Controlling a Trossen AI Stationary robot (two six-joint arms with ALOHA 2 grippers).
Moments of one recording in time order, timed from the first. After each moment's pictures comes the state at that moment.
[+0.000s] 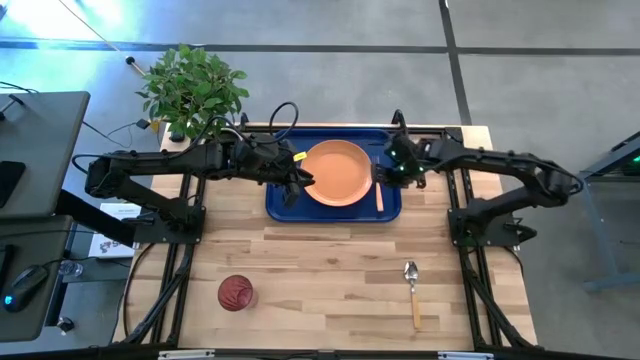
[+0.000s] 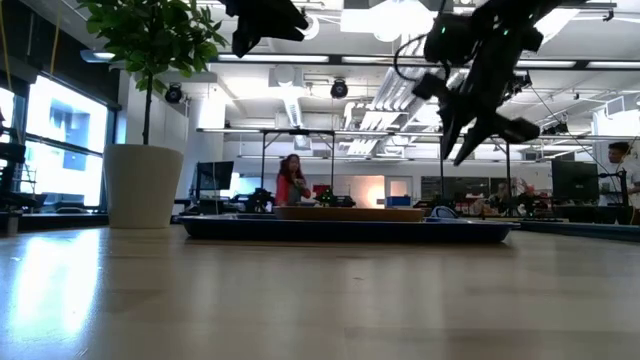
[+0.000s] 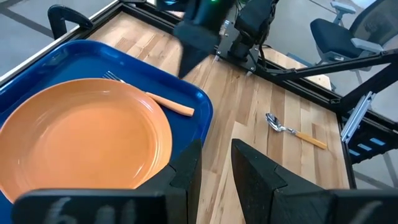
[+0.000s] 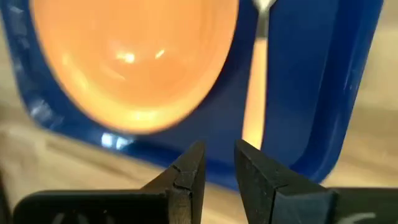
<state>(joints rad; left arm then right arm) 0.13 1.32 1.19 -0.40 0.02 -0.34 -0.43 1.31 0.90 -0.72 -0.16 1.11</state>
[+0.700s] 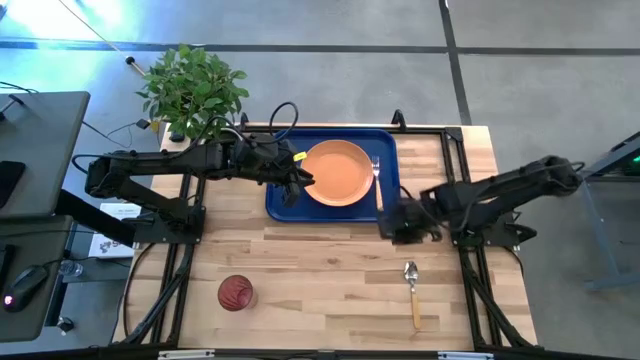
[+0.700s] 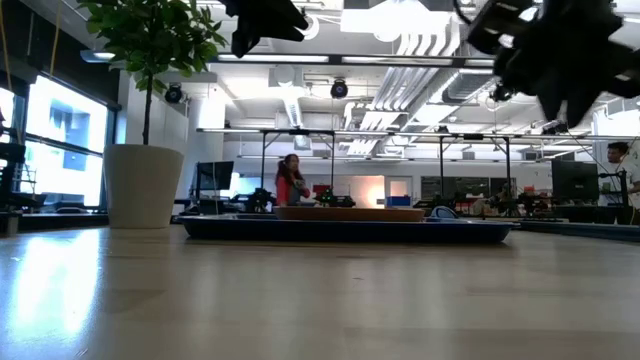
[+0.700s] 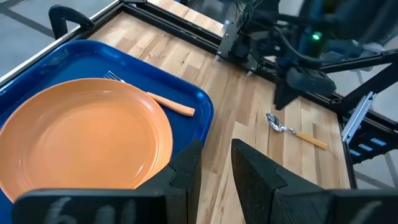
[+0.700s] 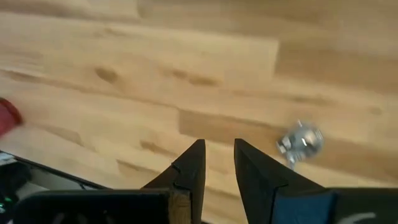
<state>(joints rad) 0.13 1.32 1.19 -0.40 0.01 -0.35 0.21 1.23 0.90 -0.86 -0.16 1.73</state>
